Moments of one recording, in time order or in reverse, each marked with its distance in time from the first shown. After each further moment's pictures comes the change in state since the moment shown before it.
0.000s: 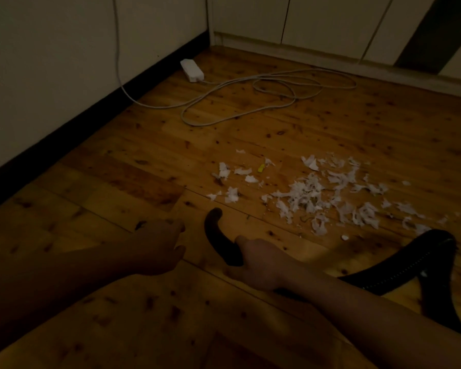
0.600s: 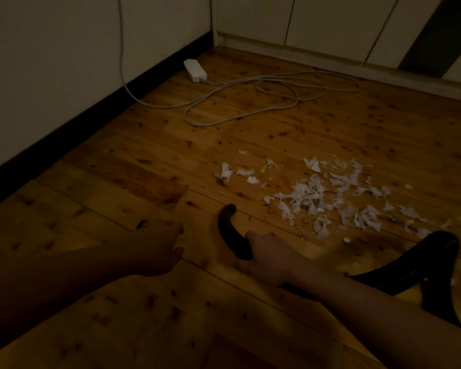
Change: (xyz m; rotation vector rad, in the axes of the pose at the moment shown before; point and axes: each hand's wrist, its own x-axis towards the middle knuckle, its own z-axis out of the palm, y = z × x) left_hand 0.002 -0.010 0.004 0.041 -0.014 0.017; right_hand 0.002 0.005 -0.011 -0.054 0.012 0.070
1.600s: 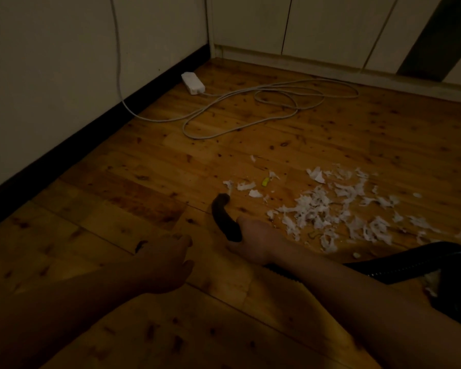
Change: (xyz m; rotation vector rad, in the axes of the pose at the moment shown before) left_hand 0.026 0.001 -0.003 -0.049 0.023 0.011; right_hand 0.055 -0.013 -0.038 0.098 0.090 -0.027
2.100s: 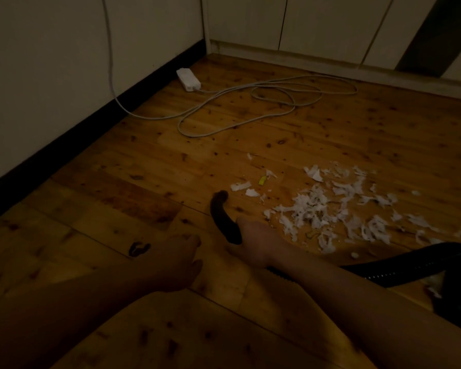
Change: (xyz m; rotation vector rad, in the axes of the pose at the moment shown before) left_hand 0.020 0.017 0.002 -0.051 -0.037 0.047; right_hand 0.005 0.015 0.005 -0.001 0.025 0.010
